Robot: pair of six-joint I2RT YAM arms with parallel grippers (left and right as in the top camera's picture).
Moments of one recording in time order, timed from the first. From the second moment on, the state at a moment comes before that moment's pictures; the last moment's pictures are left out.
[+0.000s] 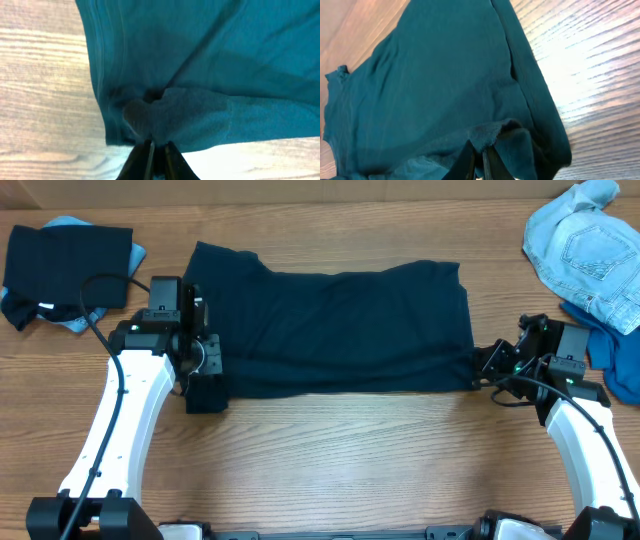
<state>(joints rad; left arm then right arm) -0.04 1.50 1.18 -0.95 -0.01 -0.15 -0.24 1.34 0.77 -0.42 -0.42 0.39</state>
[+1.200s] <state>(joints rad) -0.12 1.51 1.18 -0.94 0.16 -0.12 -0.11 1.64 0.78 -0.28 -0.45 0.41</state>
